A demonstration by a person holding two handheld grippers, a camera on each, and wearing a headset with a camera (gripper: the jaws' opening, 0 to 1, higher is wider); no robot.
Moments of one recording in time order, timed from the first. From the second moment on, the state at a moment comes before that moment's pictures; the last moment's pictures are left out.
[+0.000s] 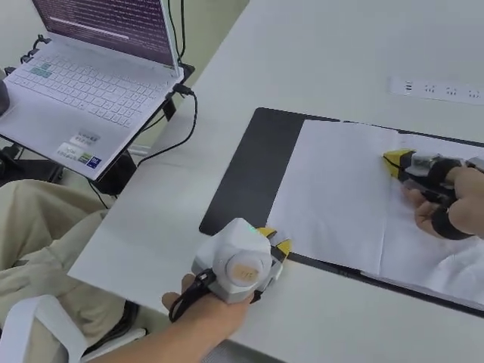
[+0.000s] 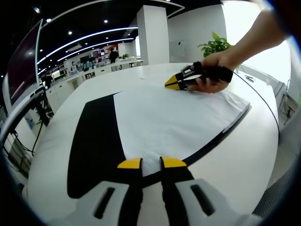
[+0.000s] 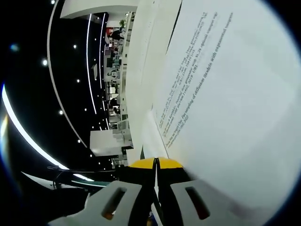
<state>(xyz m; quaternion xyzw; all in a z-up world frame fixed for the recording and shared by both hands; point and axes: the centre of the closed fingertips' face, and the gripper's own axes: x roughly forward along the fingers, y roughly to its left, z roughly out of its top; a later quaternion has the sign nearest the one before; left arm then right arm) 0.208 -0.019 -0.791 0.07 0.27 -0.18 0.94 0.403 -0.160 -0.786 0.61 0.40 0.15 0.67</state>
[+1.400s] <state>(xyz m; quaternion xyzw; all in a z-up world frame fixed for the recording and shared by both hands) 0.206 -0.022 -0.789 0.09 0.27 -0.18 0.94 0.269 -0.150 -0.779 0.58 0.45 0.20 0.65</state>
